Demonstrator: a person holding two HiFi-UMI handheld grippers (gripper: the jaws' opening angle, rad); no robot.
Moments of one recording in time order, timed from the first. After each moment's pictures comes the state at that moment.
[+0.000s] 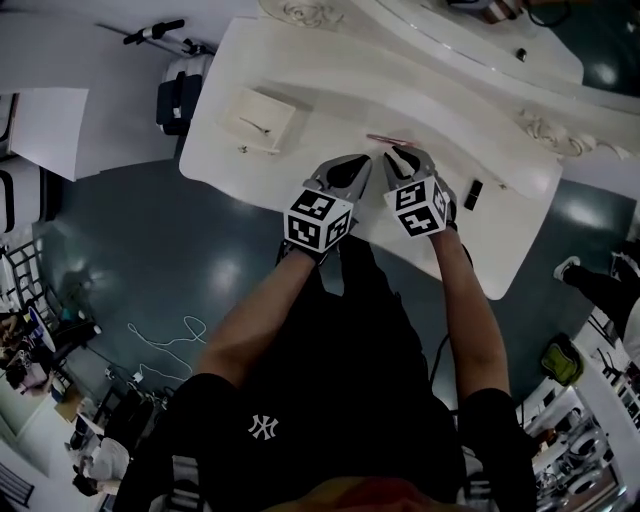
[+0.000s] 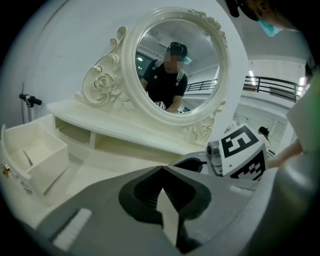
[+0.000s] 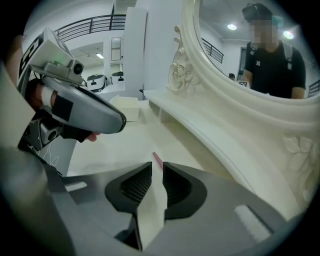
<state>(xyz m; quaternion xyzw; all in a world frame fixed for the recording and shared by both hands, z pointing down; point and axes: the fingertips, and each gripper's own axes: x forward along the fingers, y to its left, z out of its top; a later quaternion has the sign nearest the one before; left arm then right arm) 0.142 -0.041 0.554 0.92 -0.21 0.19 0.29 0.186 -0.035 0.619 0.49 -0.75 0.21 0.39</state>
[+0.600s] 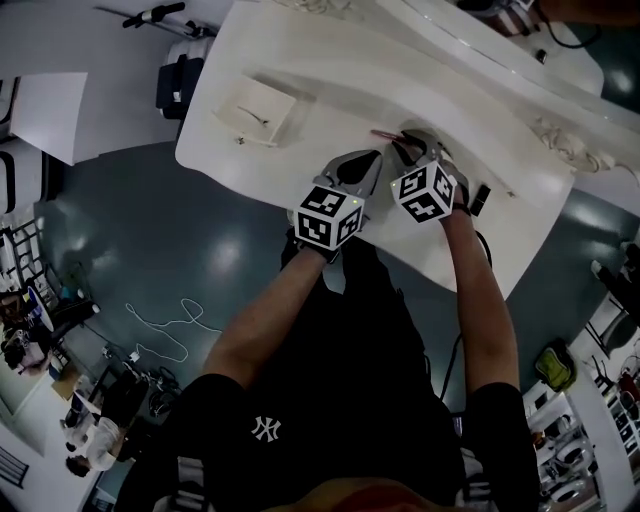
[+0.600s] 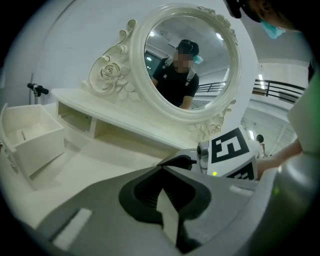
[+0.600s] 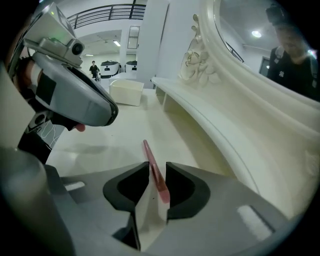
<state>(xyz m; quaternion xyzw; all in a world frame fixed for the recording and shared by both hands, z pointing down) 0.160 -0.044 0.581 0.90 -0.24 0.19 0.32 0.205 -0.056 0.658 0.43 -0.76 0.15 0.45</state>
